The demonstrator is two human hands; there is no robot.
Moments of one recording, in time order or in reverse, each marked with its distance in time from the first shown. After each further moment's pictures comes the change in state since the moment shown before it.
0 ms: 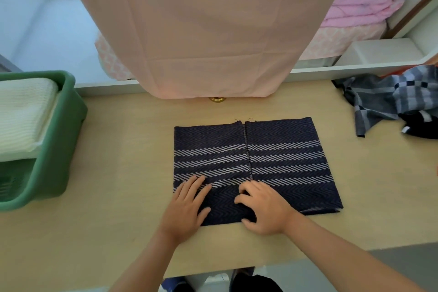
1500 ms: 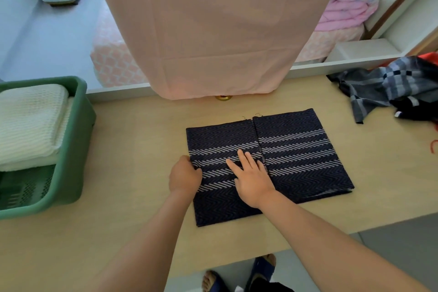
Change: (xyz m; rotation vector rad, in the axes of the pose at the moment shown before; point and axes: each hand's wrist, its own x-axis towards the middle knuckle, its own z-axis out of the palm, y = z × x) left_hand 0.051 -0.041 -0.053 -0.623 0.032 -0.783; right_hand 0.082 -0.059 0.012 -0.068 -0.155 0.525
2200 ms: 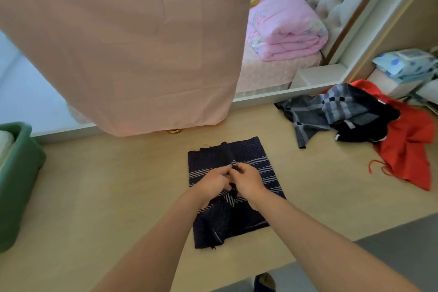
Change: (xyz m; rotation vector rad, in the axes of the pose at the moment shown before) left_hand -0.056 0.209 0.100 -0.347 -0.757 0.159; right_hand -0.036 0.136 -0.091 1.279 0.250 0.461
